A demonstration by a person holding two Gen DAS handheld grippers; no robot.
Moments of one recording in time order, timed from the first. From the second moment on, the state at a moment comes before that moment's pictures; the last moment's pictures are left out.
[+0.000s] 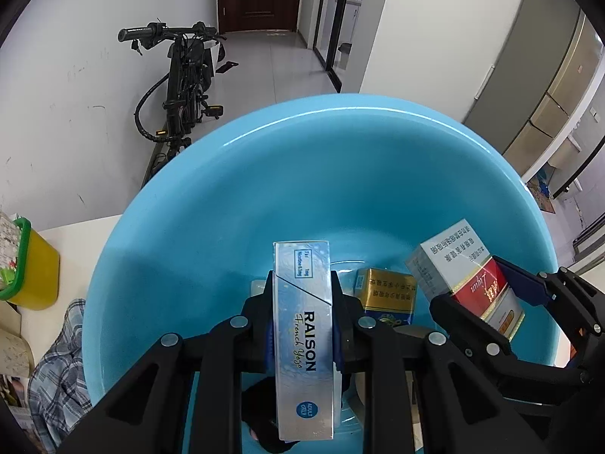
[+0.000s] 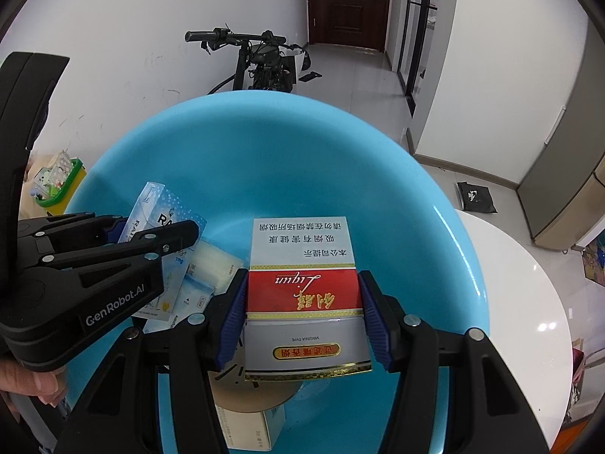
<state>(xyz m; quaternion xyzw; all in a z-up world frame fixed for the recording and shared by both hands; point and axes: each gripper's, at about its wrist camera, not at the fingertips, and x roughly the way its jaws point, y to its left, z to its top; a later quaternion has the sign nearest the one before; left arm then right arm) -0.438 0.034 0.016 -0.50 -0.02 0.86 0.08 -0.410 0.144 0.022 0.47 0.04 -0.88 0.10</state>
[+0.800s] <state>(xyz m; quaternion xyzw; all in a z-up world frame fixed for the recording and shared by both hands) -0.436 0.032 0.032 -0.48 0.00 0.88 0.05 -0.404 0.130 0.016 0.48 0.06 -0.87 0.10</state>
